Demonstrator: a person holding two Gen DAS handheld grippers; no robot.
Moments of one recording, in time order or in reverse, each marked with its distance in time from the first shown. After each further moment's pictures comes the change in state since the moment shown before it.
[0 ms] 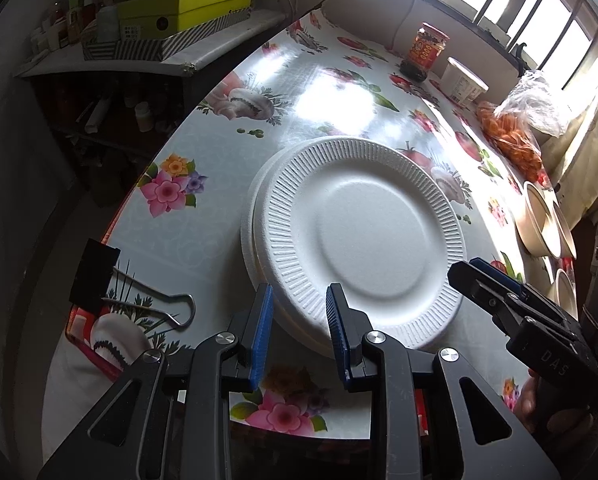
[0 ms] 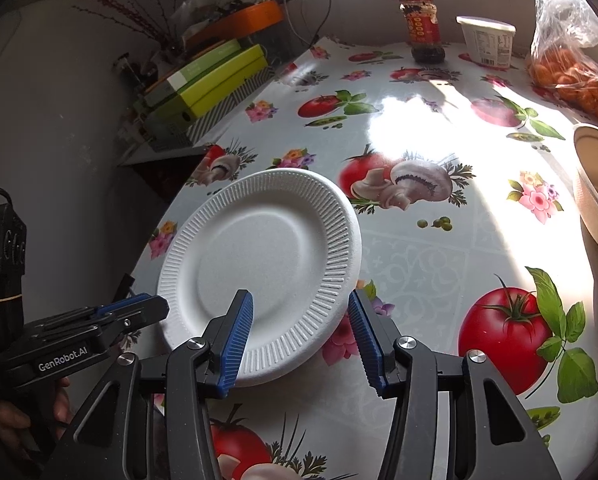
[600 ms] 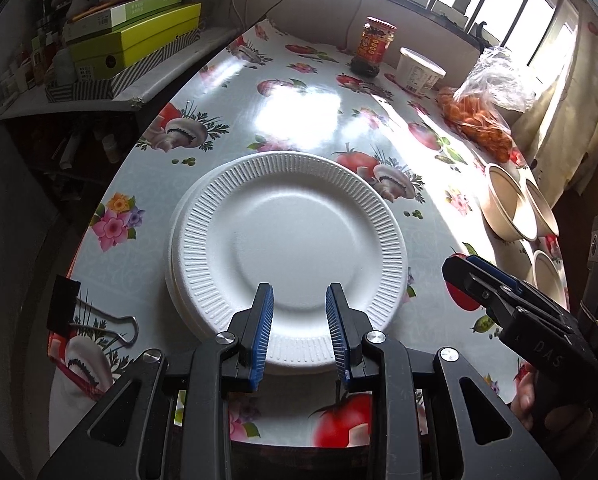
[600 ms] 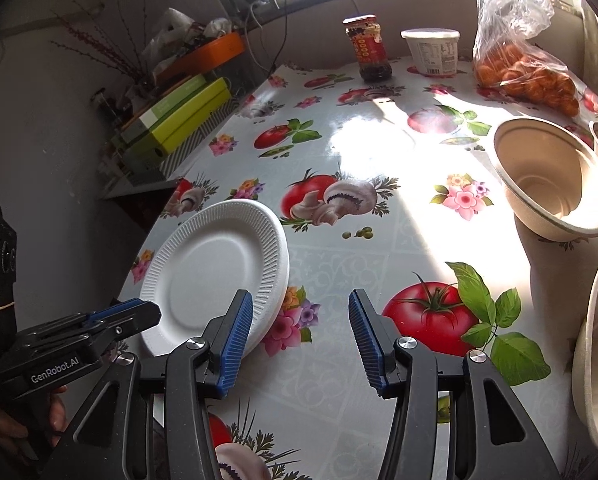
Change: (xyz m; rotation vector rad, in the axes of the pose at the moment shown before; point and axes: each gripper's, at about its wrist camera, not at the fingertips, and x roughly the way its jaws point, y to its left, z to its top) left arm -0.007 -0.056 0.006 0.124 -0.024 -0.042; right arm -0.044 -0.035 -0.009 0.086 -0.091 -0.073
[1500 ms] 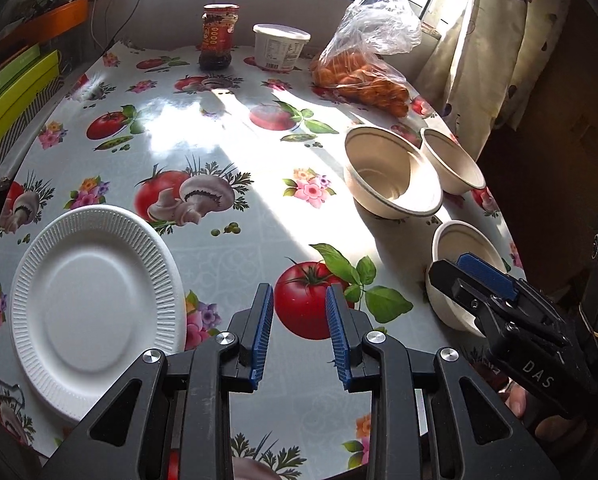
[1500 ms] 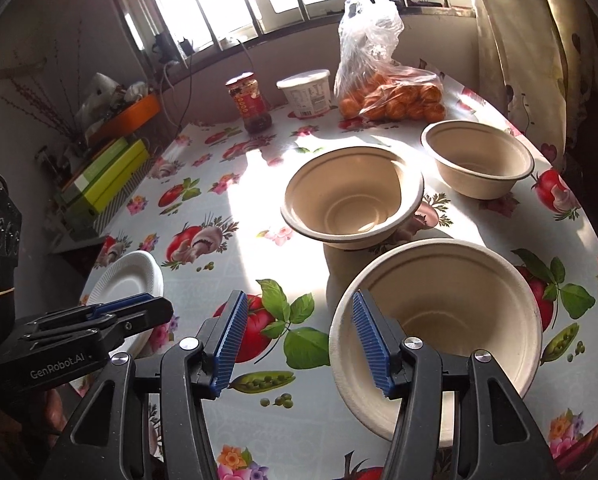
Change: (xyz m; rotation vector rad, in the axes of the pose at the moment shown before) left arm 0.030 -0.146 0.018 0.253 0.040 -0.202; right arm -0.095 -0.100 -0.012 0.127 -0.144 -0.230
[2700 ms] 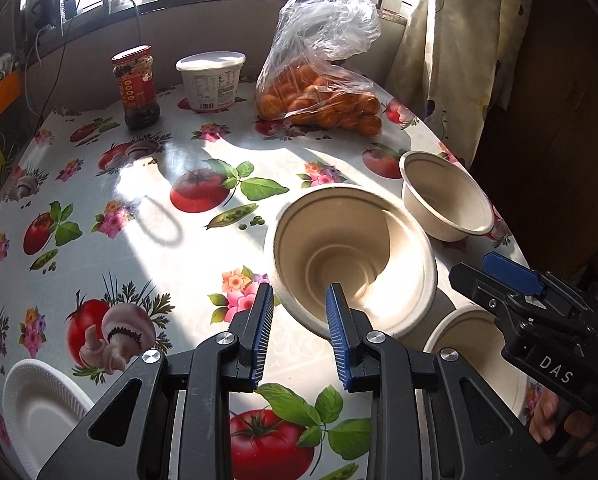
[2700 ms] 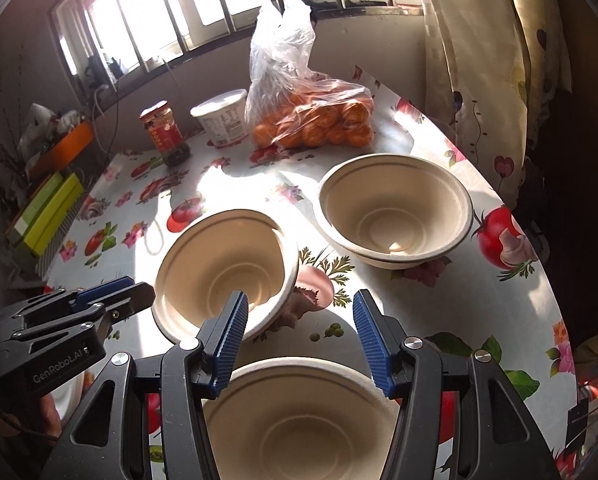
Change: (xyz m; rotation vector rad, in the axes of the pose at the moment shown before) left arm 0.073 -0.060 0.085 0.168 -0.035 0.020; right arm 0.026 -0.078 0.065 0.067 -0.007 -0.148
